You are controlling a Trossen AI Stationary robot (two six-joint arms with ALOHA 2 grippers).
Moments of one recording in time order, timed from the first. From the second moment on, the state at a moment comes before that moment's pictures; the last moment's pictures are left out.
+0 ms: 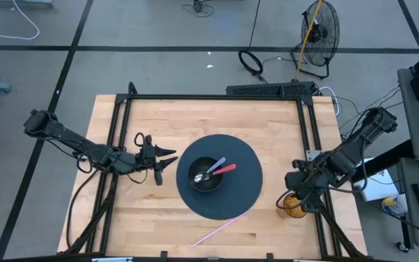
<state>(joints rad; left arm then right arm) -0.39 0.92 0.41 0.26 -0.68 -0.21 0.71 1.04 0.99 -1.13 0.05 0.75</state>
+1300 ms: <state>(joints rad) -0.38 0.92 0.41 0.26 -0.67 -0.15 0.71 1.04 0.87 -1.07 0.03 0.86</state>
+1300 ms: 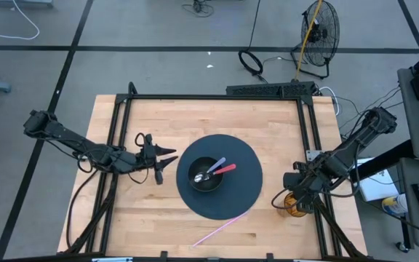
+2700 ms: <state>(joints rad) -0.38 0.92 0.41 0.24 -0.67 -0.15 0.66 1.04 0.87 -1.02 0.06 0.80</state>
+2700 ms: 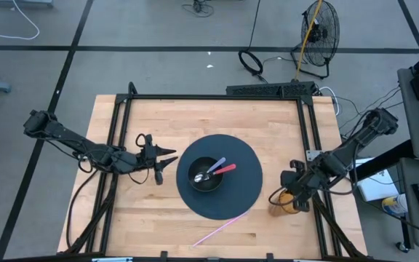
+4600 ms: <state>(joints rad) -0.38 0.92 0.41 0.17 -0.67 -0.13 -0.14 1.49 1.27 -1.06 -0.16 -0.11</state>
